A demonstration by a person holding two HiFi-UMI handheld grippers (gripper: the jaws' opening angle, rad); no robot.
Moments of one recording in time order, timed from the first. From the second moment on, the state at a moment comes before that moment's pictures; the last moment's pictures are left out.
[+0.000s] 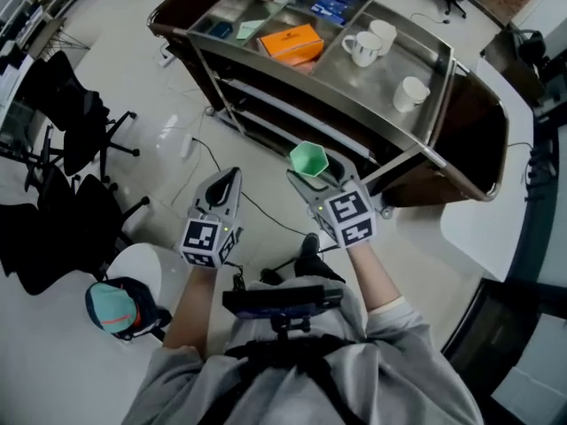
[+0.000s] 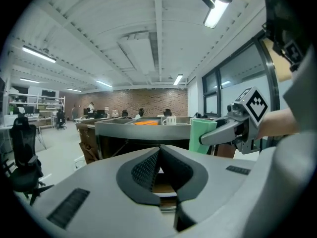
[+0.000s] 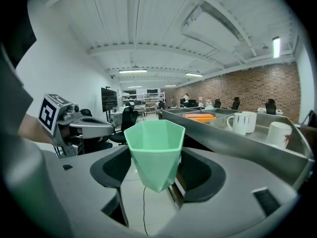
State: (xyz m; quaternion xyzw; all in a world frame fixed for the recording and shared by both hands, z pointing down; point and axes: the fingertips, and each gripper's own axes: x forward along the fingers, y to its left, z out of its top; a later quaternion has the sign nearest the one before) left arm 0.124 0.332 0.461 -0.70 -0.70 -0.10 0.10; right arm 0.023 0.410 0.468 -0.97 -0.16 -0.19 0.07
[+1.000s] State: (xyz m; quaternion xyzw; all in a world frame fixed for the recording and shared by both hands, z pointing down) left arm 0.048 0.619 0.371 -0.58 -0.81 -0.02 0.11; right arm 0.008 0.677 0.390 -0.96 -0.20 -0.20 0.04
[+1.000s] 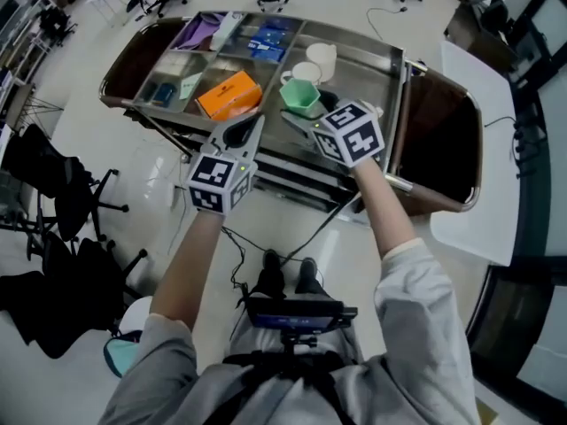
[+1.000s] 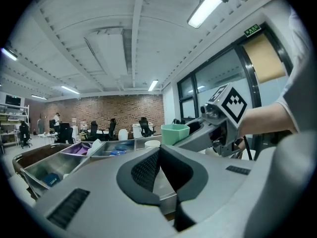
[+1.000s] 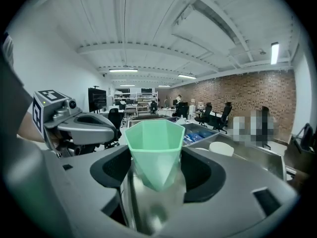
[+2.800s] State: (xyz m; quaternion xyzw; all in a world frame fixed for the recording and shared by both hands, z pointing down) left arm 0.093 0.638 0.410 -0.60 -0.79 -0.06 0.11; right arm 0.053 0.711 0.507 -0.92 -0.10 -0.38 0.07
